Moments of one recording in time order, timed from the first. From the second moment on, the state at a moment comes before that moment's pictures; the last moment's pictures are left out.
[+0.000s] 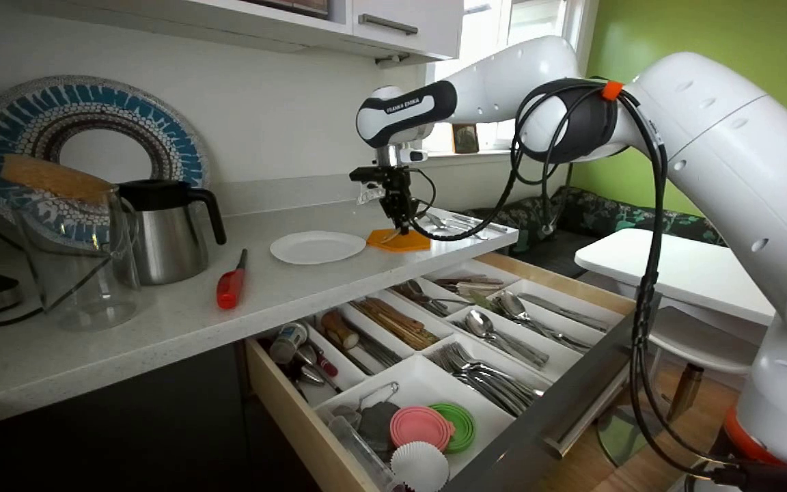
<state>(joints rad) 0.13 0.86 -0.06 -0.90 -0.09 1.66 1.48</state>
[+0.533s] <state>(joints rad) 0.14 0.89 -0.06 -0.83 -0.09 1.65 1.50</state>
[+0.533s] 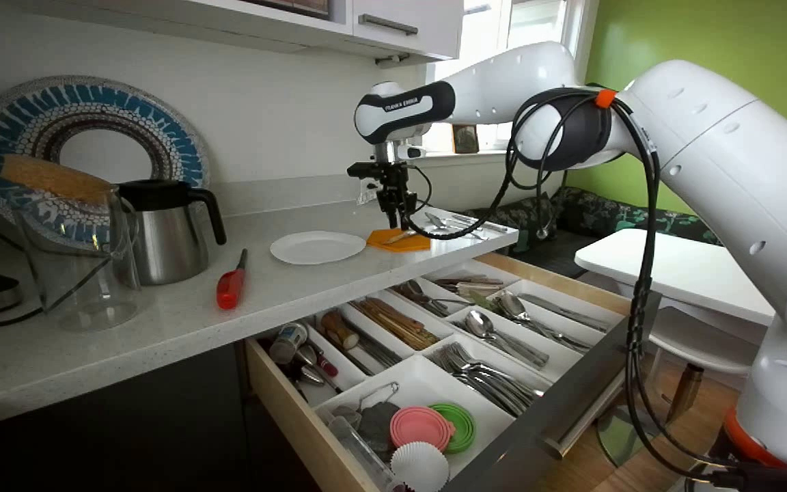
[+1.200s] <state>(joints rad) 0.18 0.64 -0.04 -1.01 -0.18 1.64 1.11</state>
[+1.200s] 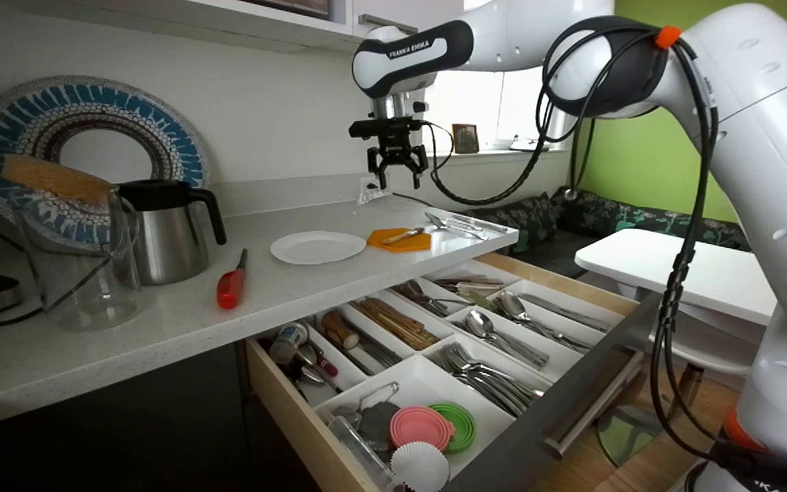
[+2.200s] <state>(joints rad) 0.20 0.13 0.08 -1.69 -0.27 1.69 0.45</state>
